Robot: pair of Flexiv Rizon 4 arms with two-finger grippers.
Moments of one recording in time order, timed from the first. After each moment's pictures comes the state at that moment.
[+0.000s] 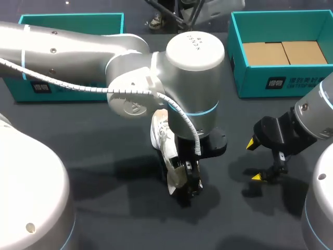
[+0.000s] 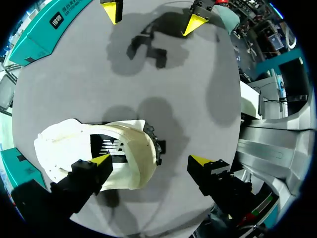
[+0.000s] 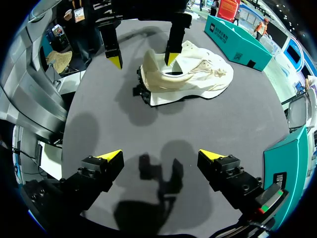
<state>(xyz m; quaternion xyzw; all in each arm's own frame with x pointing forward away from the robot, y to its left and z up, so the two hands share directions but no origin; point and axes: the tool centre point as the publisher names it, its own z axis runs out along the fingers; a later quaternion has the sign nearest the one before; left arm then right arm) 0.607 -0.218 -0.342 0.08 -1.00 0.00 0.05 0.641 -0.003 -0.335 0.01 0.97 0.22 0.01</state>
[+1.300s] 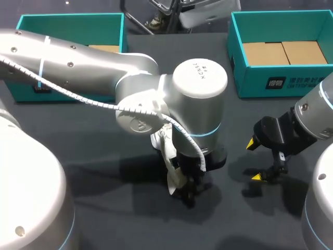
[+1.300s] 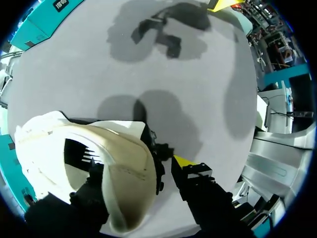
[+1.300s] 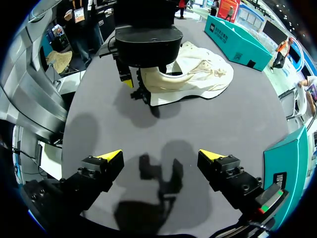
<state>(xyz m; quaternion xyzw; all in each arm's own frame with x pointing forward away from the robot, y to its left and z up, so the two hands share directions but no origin) 0.600 -0.223 -0.391 0.14 -0.99 -0.01 0.04 0.641 -0.003 -0.335 0.01 0.97 0.22 0.01</state>
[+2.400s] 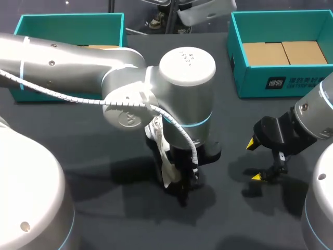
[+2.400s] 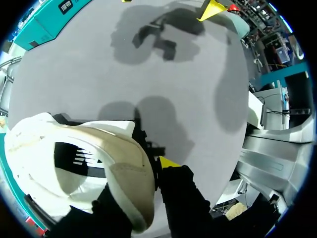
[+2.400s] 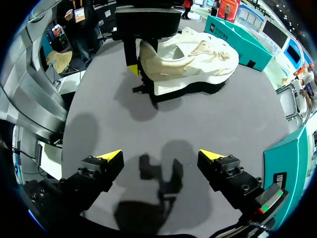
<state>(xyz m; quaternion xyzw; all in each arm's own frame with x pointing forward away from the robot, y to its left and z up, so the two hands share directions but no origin) 0.600 -0.210 -0.360 0.13 -0.99 0.01 0.06 0.641 -0.003 -0.335 0.01 0.97 0.22 0.01</state>
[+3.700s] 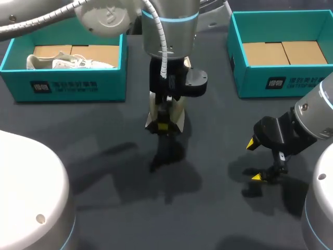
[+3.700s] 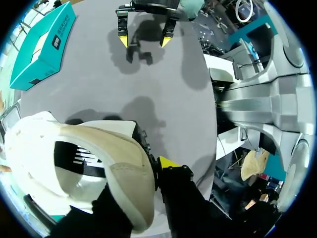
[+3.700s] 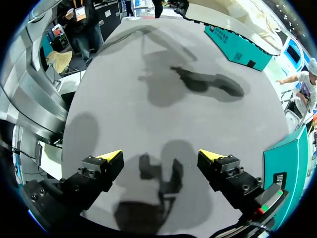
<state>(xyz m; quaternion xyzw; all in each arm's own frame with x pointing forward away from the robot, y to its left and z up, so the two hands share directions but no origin) 0.674 -0.157 -0.207 -0.06 -0.99 -0.02 0.09 0.641 -0.003 -0.335 0.01 0.97 0.22 0.01</state>
